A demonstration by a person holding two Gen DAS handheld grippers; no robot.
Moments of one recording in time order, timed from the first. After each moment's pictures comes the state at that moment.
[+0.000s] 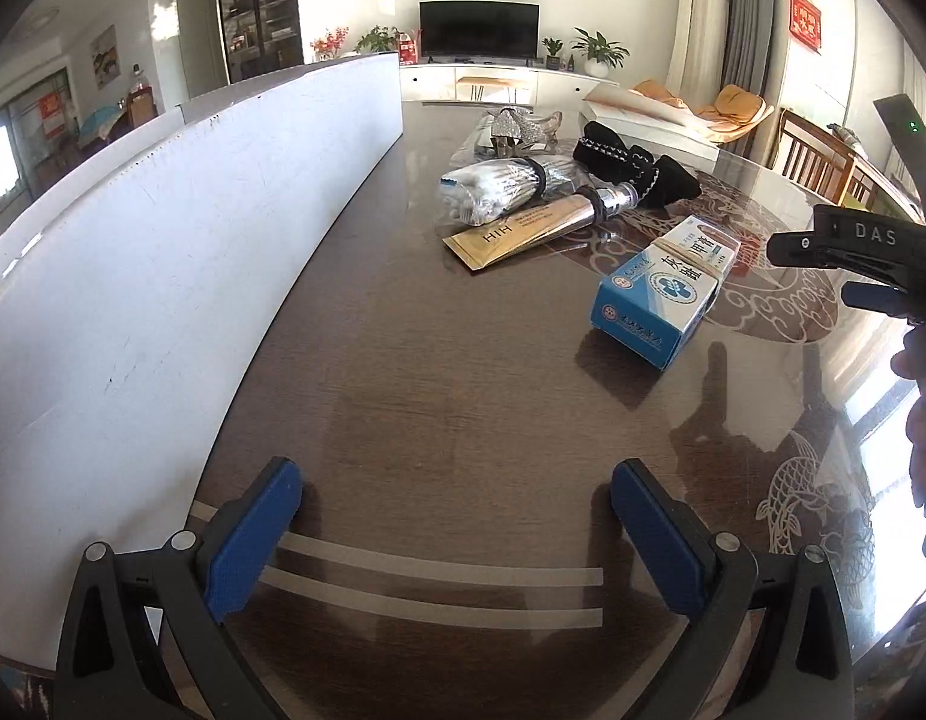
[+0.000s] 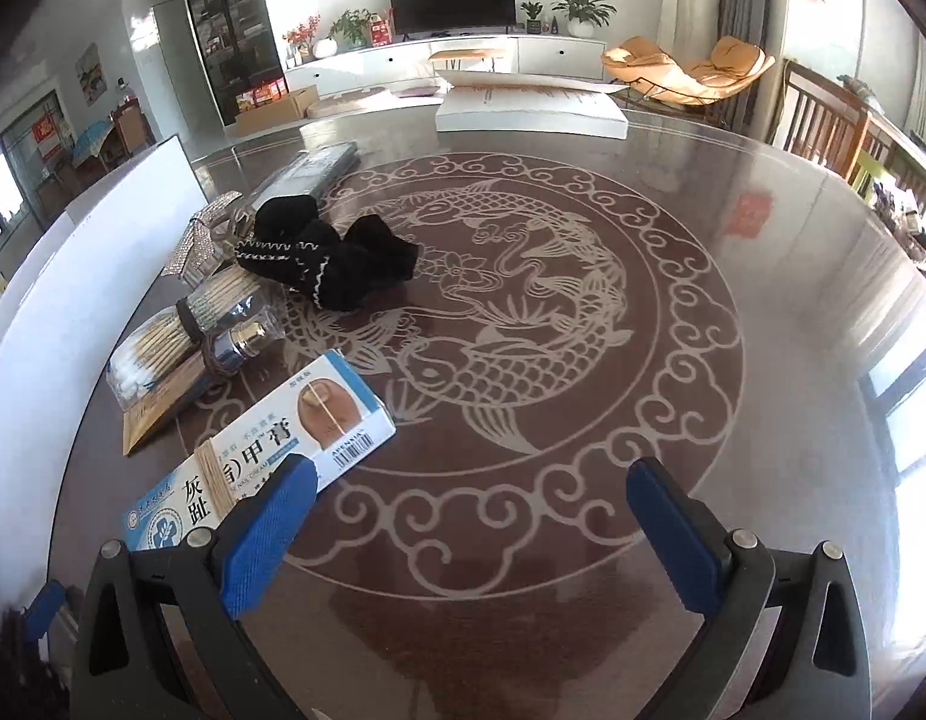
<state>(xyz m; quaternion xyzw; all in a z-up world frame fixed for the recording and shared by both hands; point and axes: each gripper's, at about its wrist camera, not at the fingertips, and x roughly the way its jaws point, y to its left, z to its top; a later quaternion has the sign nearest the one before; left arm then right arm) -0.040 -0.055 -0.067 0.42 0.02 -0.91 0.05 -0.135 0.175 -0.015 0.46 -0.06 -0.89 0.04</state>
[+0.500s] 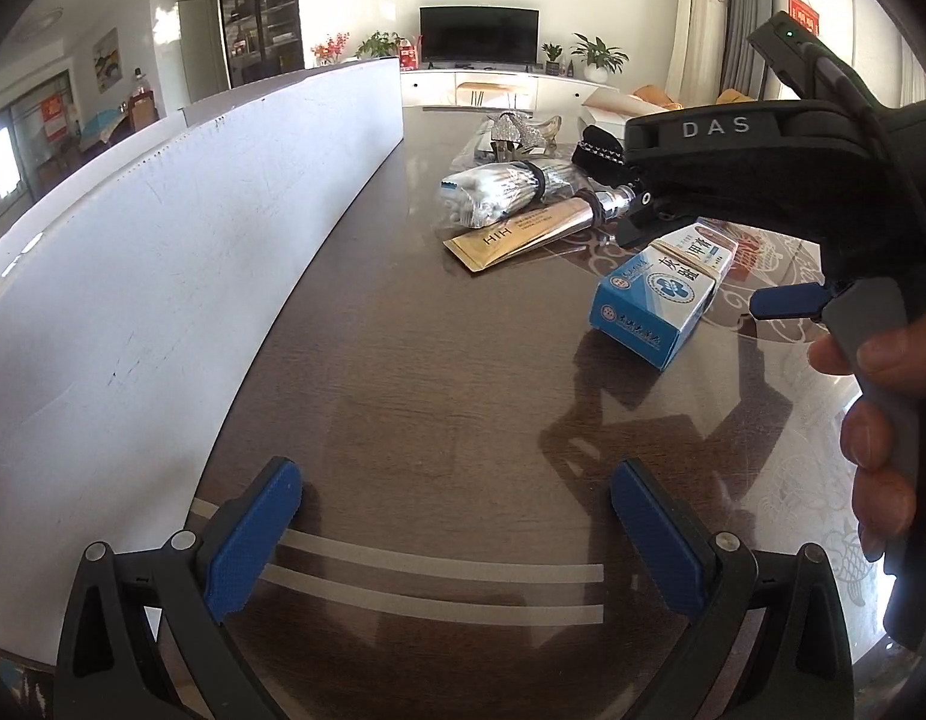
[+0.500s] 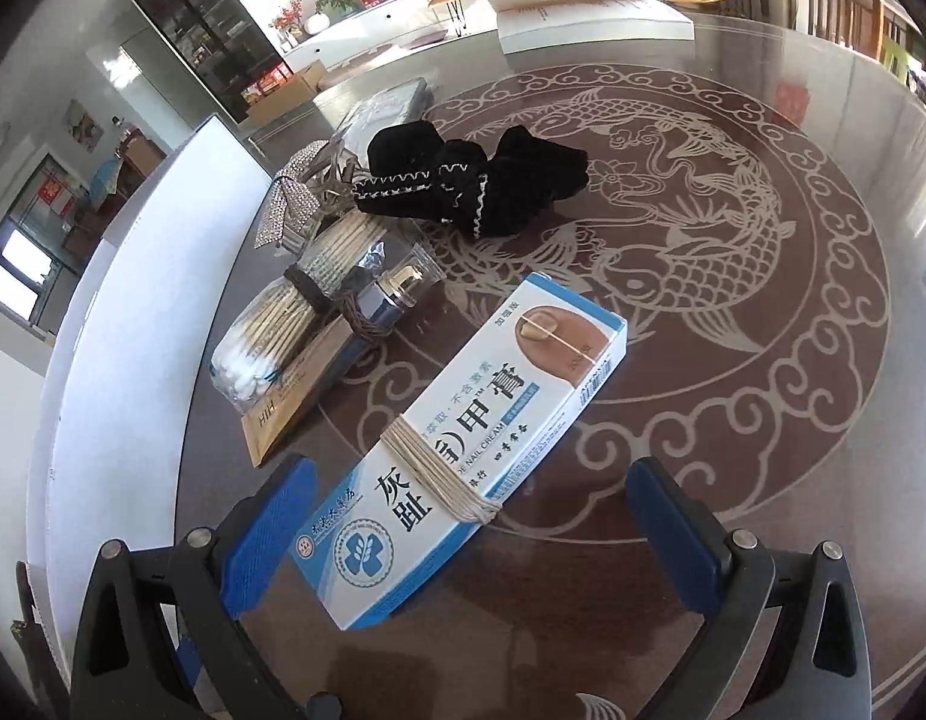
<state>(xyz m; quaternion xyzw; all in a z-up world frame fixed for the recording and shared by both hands) -0.037 -0.055 -0.068 0.41 0.02 -0.91 0.05 -0.146 0.071 -0.029 0.53 -0.10 -0.84 0.07</state>
